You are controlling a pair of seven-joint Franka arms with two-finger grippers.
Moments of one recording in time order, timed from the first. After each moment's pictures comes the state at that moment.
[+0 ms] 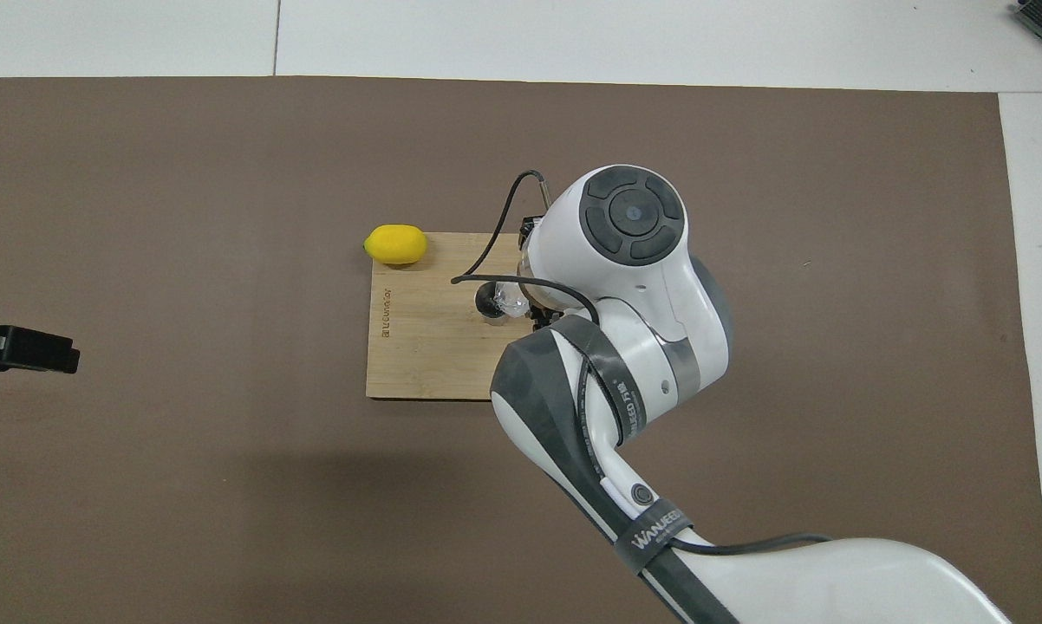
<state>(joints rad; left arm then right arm) 0.06 -0.18 -0.06 -1.80 0.00 1.57 0.12 0.55 0.38 0.00 -1.57 0.12 2.06 1.90</state>
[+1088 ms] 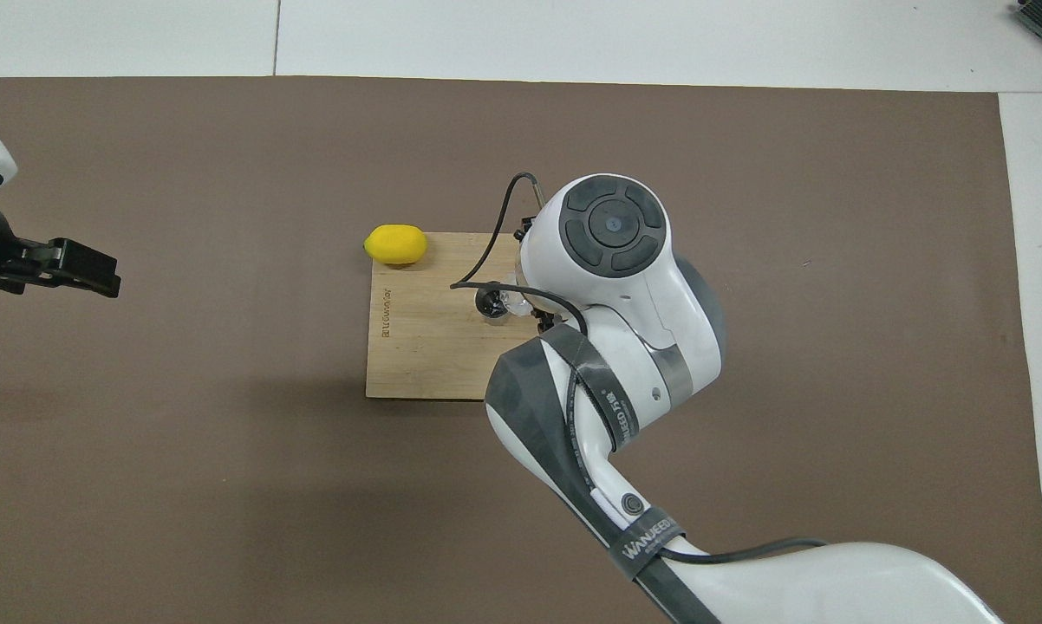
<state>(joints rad) 0.00 0.04 -0.02 -1.63 0.00 1.59 0.07 0.56 0.38 0.00 -1.57 0.05 2.06 1.90</state>
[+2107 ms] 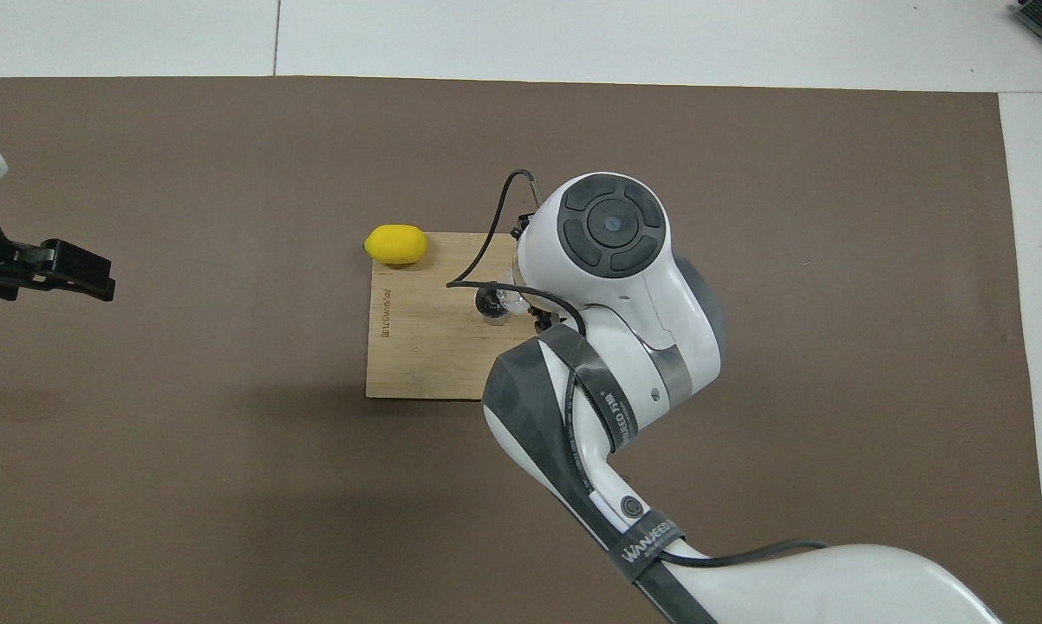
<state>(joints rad) -0.02 0.03 -0.01 -1.61 0.00 1.57 0.03 0.56 0.38 0.00 -1.56 0.05 2.09 1.91</state>
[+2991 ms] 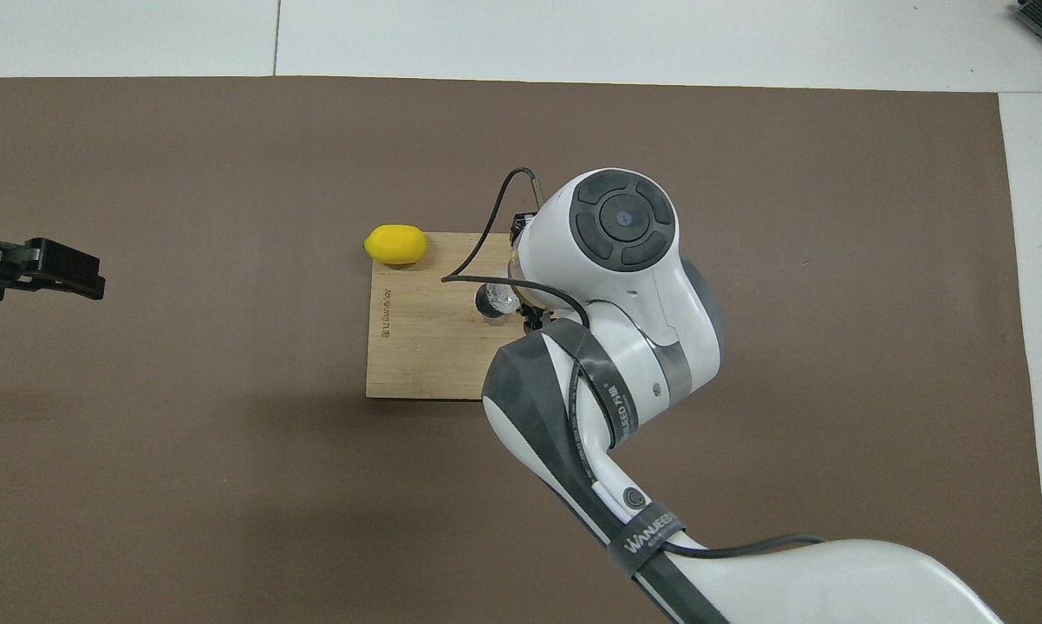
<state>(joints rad) -0.02 0.00 0.00 -1.61 0.00 1.57 0.02 0.54 0.37 -0.01 -1.56 0.18 2.08 1.92</state>
